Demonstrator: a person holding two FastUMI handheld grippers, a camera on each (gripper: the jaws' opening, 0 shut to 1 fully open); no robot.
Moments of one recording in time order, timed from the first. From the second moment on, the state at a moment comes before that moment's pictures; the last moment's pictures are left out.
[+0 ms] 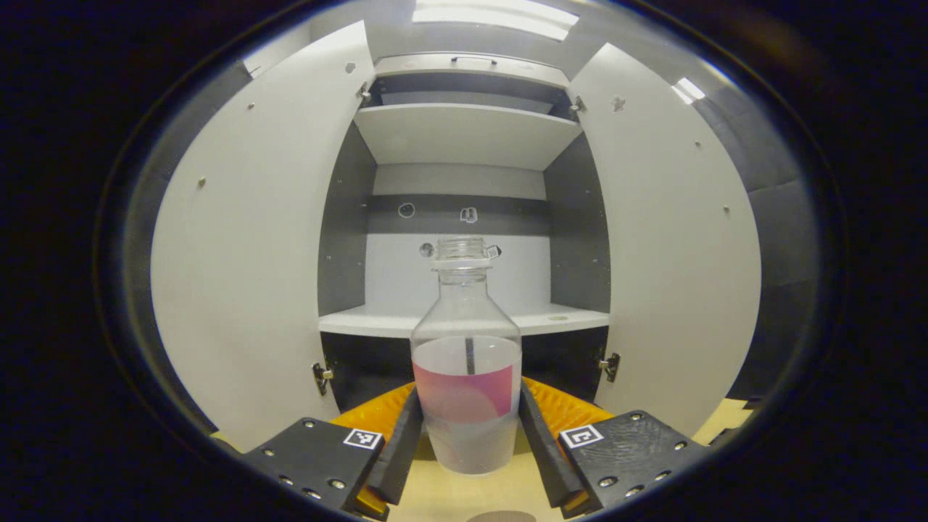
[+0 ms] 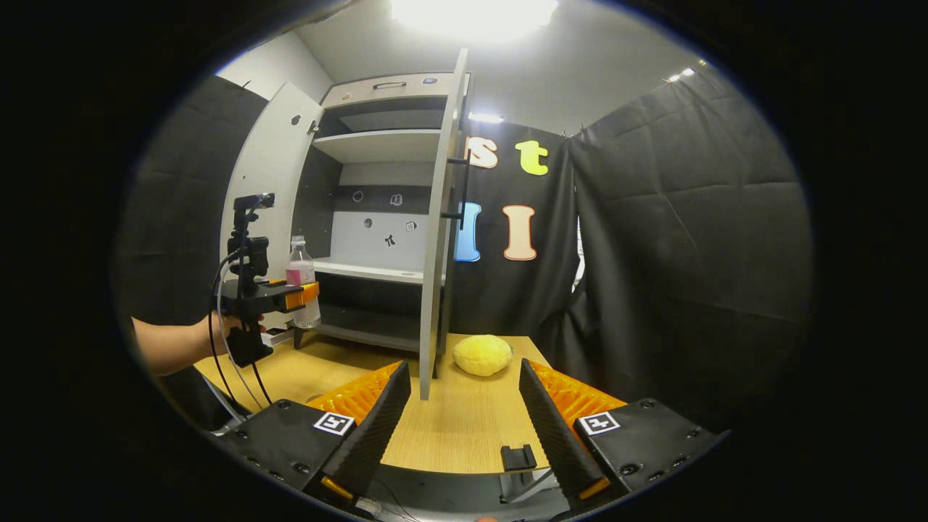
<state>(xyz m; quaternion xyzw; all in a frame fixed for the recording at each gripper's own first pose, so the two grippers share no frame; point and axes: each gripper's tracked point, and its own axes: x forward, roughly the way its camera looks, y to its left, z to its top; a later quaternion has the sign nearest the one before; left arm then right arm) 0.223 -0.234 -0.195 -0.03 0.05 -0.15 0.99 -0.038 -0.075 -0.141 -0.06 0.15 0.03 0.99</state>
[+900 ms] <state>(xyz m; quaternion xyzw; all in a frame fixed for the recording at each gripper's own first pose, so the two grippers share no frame) 0.155 -0.252 -0.337 -0.01 0.14 -0.18 0.97 -0.075 -0.081 -0.158 -0.07 0.18 0.02 0.98</state>
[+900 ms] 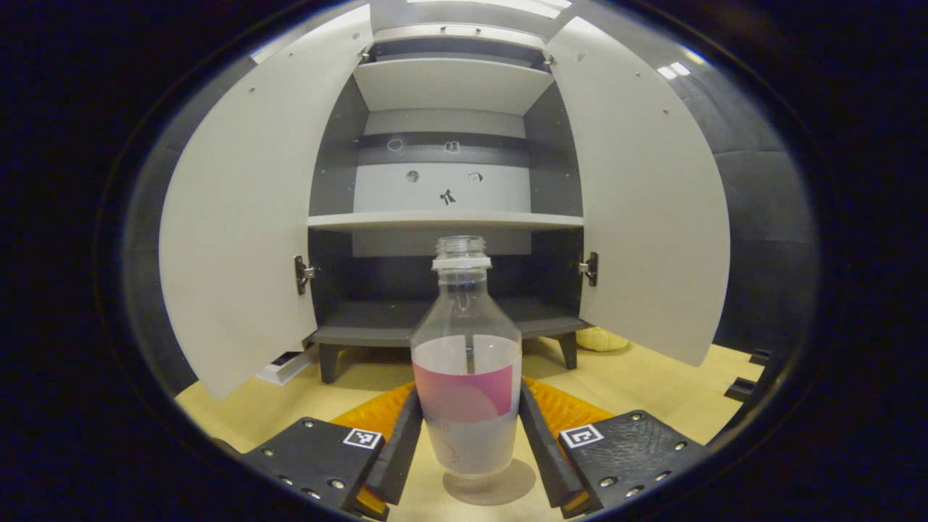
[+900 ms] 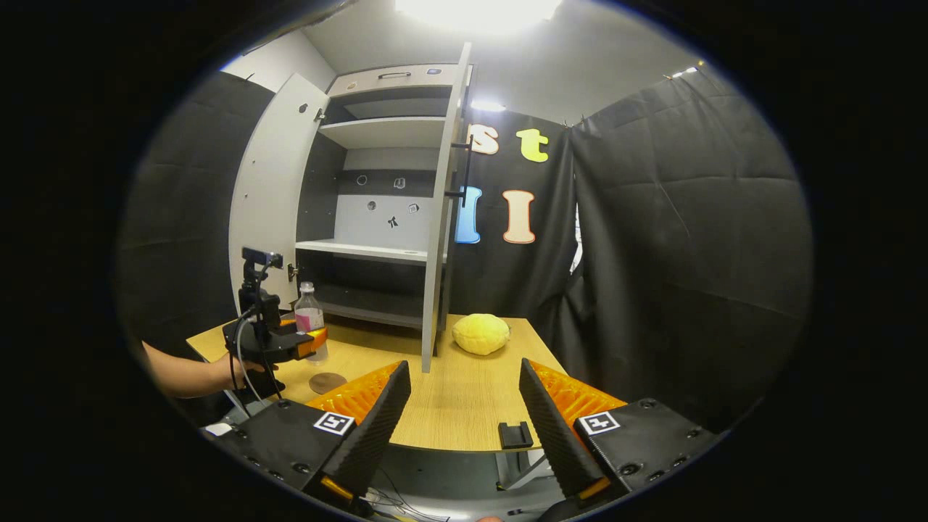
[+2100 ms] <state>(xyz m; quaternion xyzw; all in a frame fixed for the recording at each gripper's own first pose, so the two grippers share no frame) 0.129 -0.265 -0.363 -0.02 0.17 -0.17 0.97 -0.064 -0.083 -0.152 -0.06 0.16 0.02 0.98</state>
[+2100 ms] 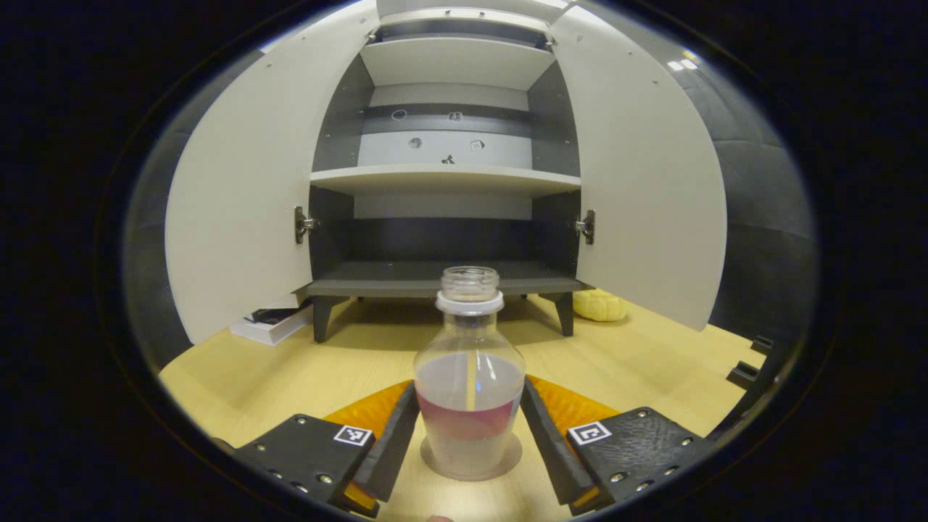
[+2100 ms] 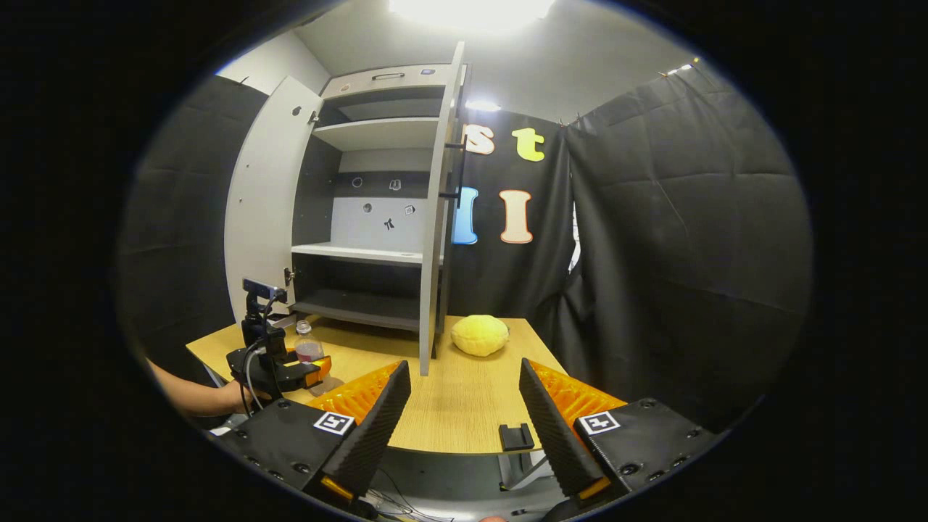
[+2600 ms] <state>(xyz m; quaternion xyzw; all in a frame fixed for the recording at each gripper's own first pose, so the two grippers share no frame) 0.125 -0.248 -0.245 -0.03 0.11 -0.16 0.98 -0.028 -0.075 -0.116 -0.03 0.11 0.03 0.99</state>
